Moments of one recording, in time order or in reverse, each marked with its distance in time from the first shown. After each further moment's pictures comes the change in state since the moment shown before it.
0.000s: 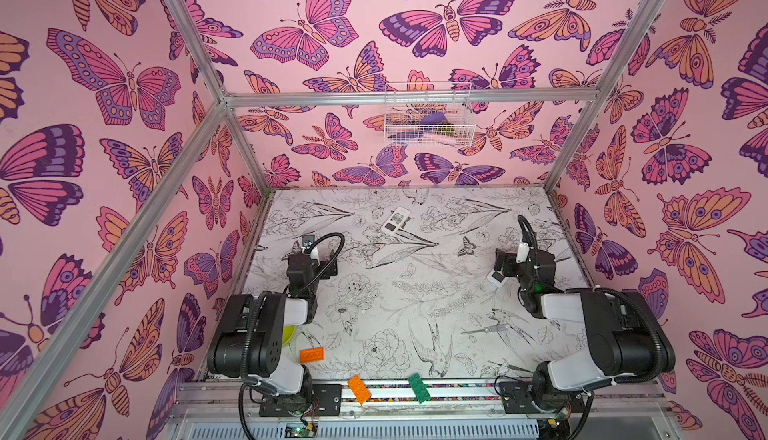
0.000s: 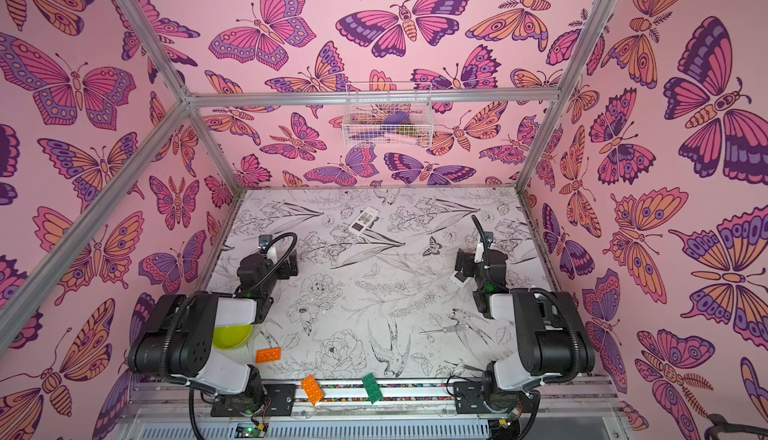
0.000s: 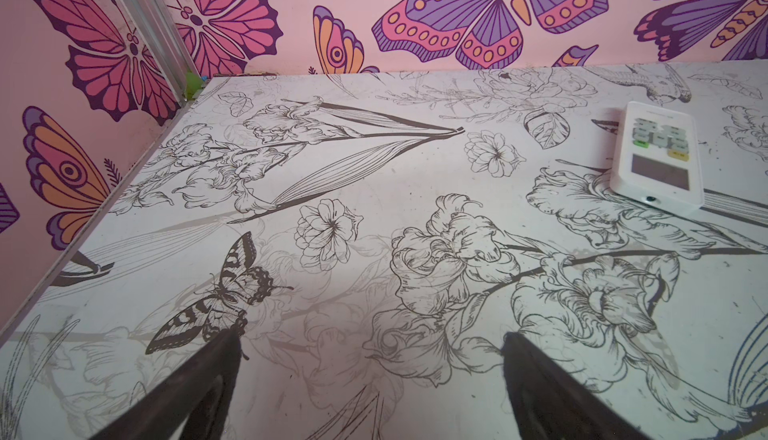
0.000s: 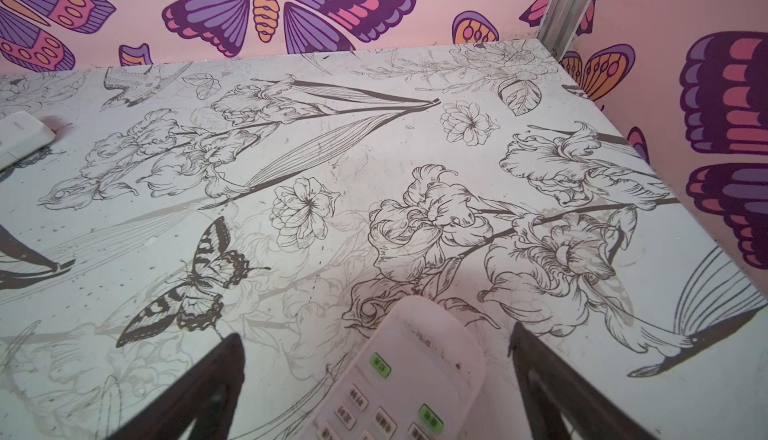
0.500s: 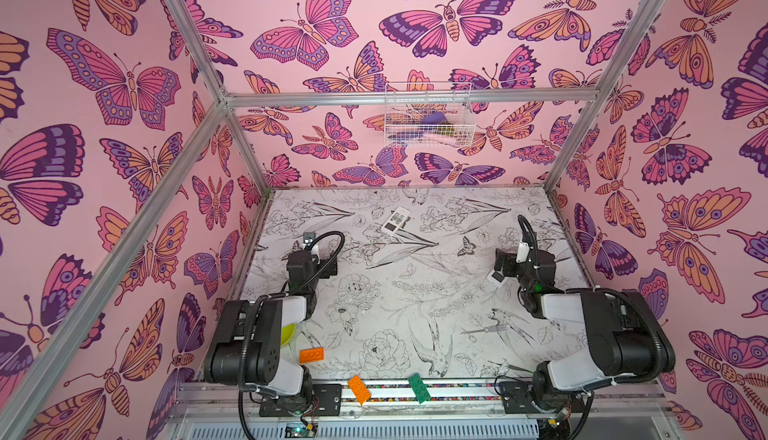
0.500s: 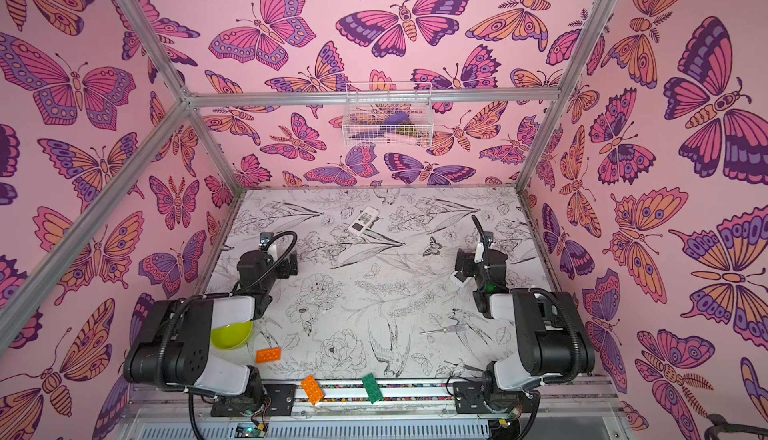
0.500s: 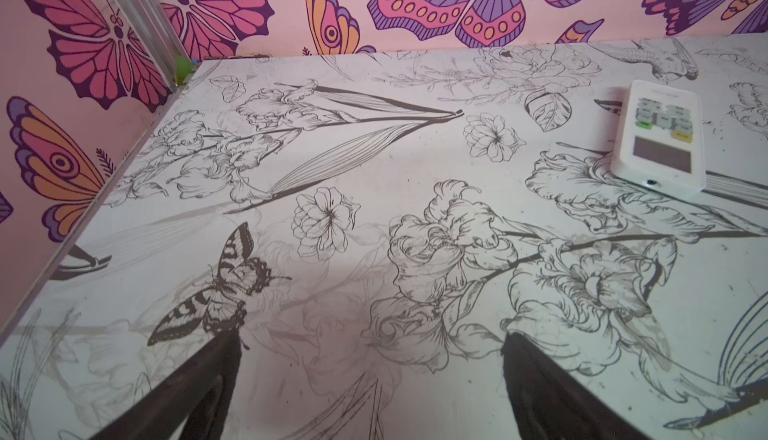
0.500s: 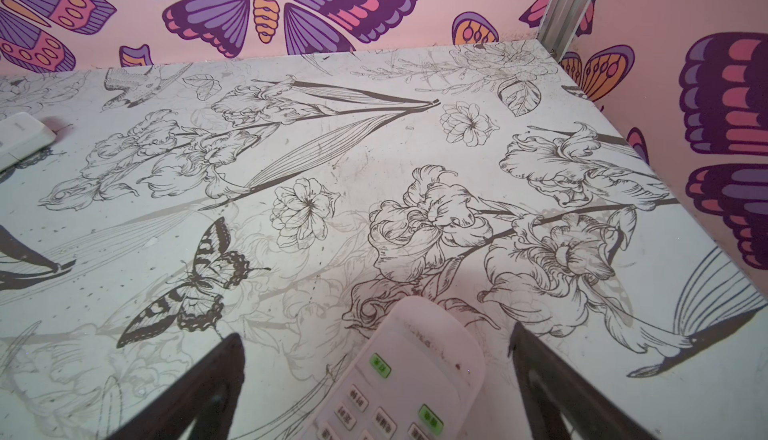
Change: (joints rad) left arm -0.008 -0.072 0.114 -0.268 0.005 0.021; right arm 0.000 -0.013 0.000 -0.006 0.000 0.000
